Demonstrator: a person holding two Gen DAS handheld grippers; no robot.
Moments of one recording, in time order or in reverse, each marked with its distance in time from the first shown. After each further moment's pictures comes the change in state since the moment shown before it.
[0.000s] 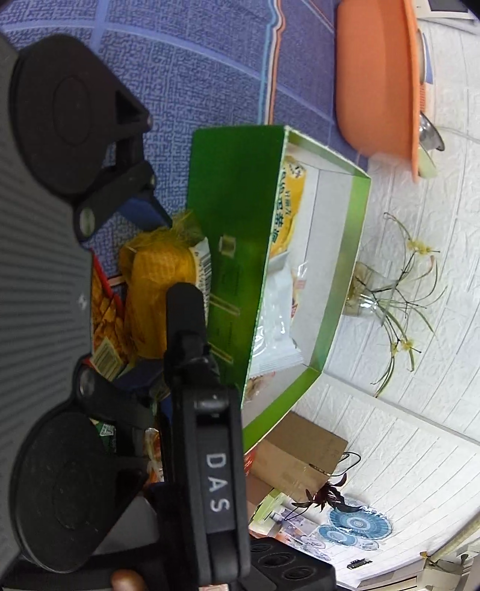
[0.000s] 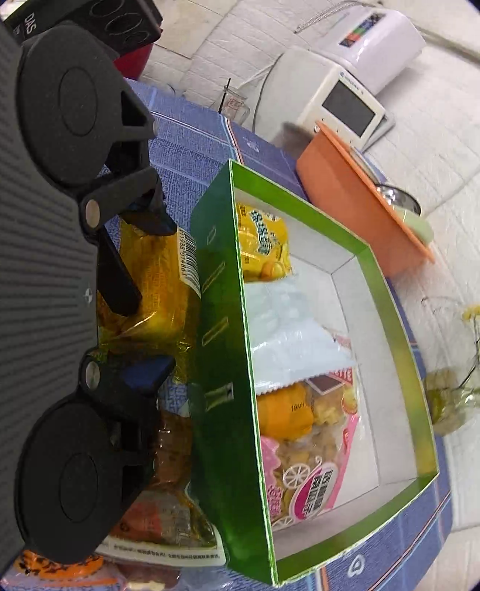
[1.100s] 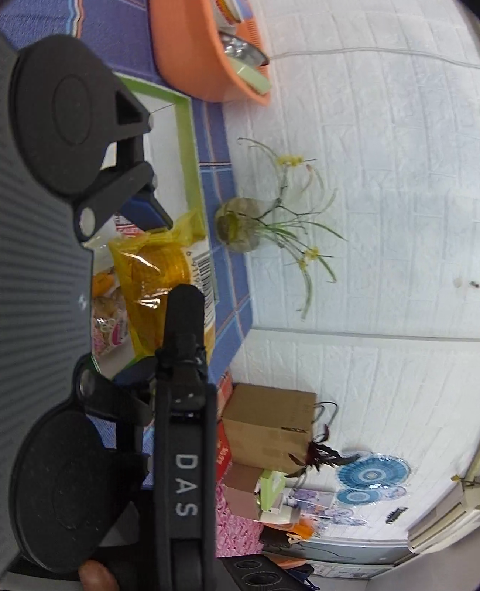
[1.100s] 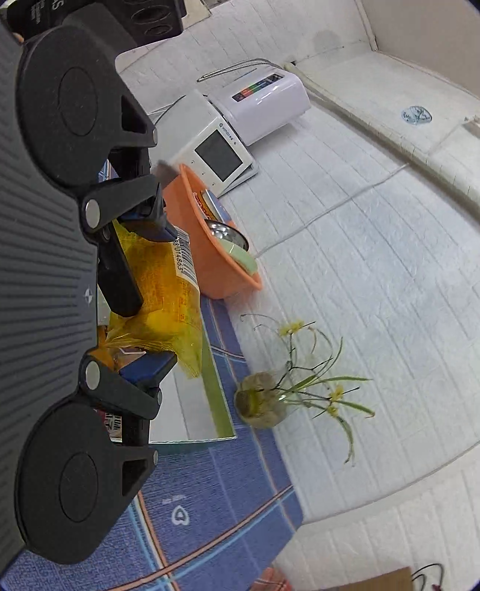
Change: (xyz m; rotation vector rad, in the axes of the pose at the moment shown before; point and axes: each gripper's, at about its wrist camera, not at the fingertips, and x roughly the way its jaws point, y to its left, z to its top) left arm 0.017 -0.111 0.071 0.322 -0.163 0.050; right arm -0.079 -0.059 0.047 -0.012 -0.426 0.117
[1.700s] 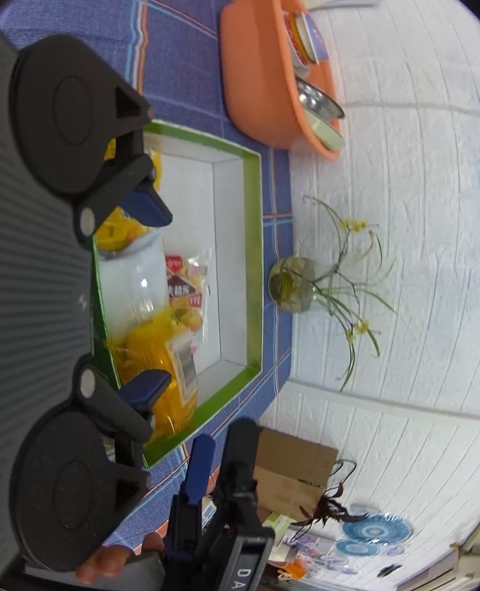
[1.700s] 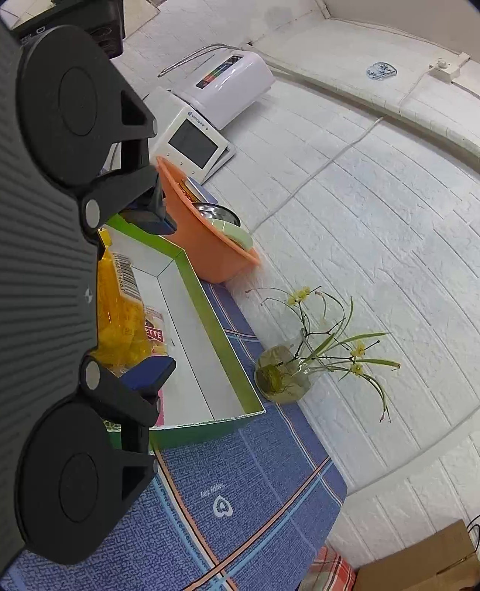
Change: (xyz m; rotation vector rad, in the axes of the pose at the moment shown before) left arm -0.010 0.062 -0.013 -0.164 0.125 0.083; right arm -0.005 -0.011 -0.003 0.144 -0.019 -0.020
